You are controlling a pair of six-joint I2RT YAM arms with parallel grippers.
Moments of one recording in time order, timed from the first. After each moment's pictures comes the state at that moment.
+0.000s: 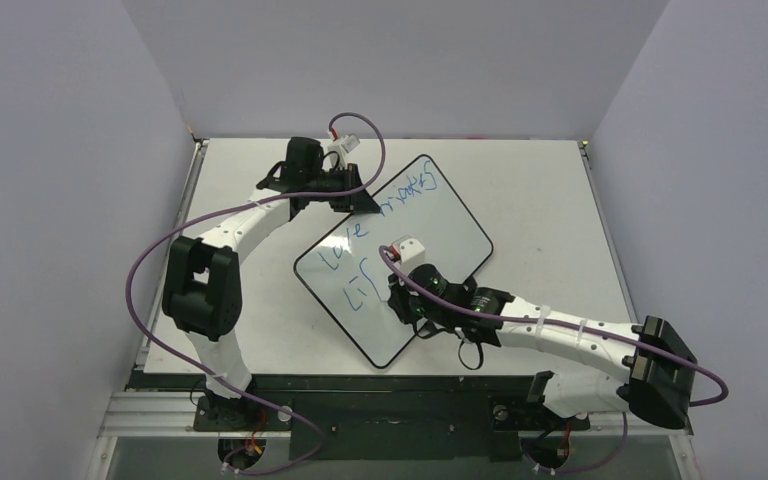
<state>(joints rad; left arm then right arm) -0.35 1.83 1.43 -0.24 0.74 -0.37 1.05 1.25 0.82 -0.23 0.21 0.37</state>
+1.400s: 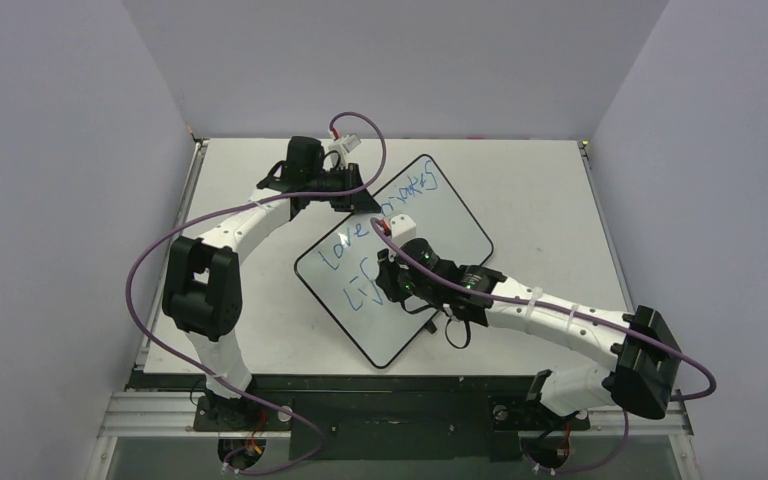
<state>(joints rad) -0.35 1.83 1.43 -0.25 0.74 -0.37 1.02 1.33 1.00 -0.28 0.18 0.36</state>
